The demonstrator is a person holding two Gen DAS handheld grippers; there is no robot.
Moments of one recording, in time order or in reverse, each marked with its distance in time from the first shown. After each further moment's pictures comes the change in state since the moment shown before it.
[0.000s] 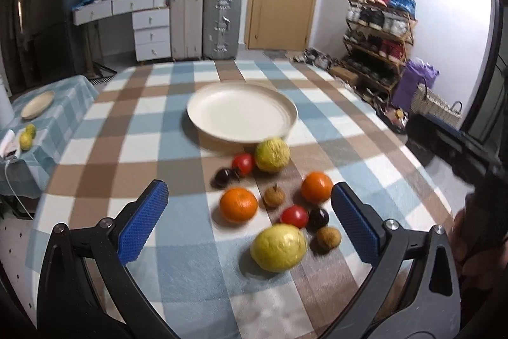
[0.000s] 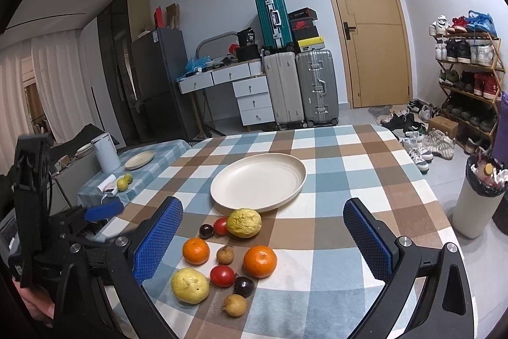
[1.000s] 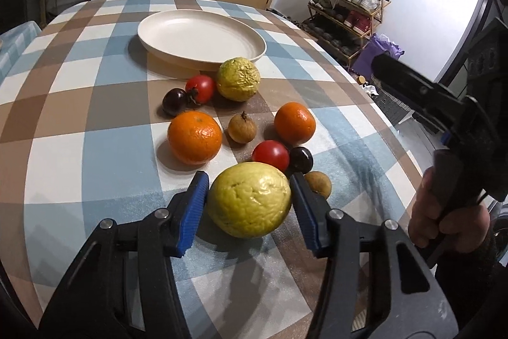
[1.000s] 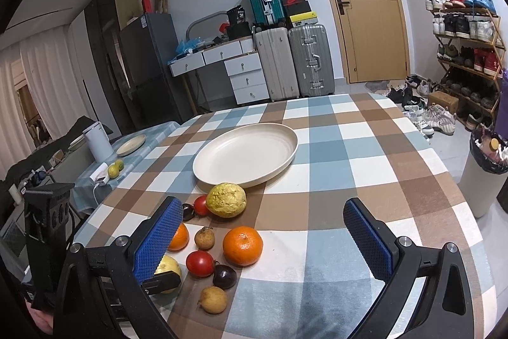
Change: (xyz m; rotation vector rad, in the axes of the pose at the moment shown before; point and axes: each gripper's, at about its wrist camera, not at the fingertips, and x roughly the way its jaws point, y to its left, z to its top) left arm 0.065 0.012 -0.043 -0.085 0.194 -0.283; right arm 0.045 -0.021 -0.021 0.038 0.103 -0.005
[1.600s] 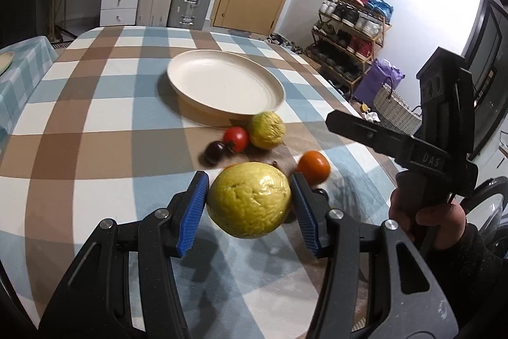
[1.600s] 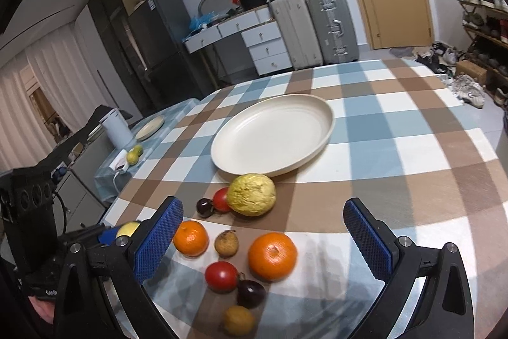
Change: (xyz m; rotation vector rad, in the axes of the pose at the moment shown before) left arm -0.048 0.038 0.029 -0.020 -0.116 0.014; right arm 0.062 0.008 0.011 0.049 0.159 0.141
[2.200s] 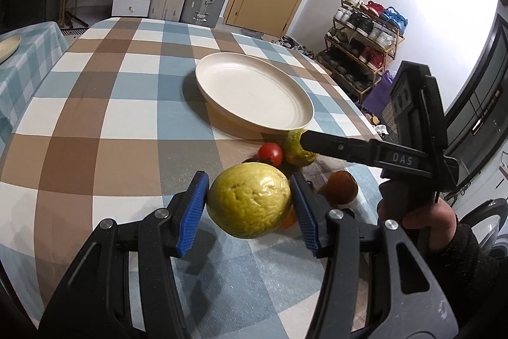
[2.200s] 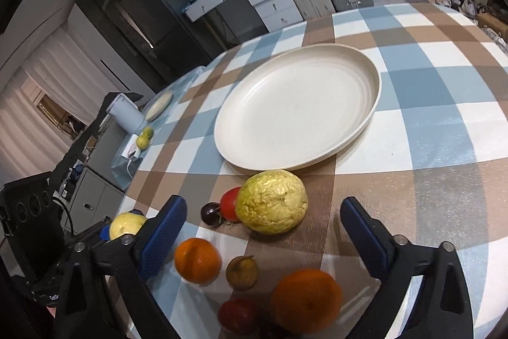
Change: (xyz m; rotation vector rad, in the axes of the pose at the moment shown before) left arm 0.013 0.038 0.014 -0.065 0.007 0.028; right arm 0.084 -0.009 0.017 0.120 0.220 0.097
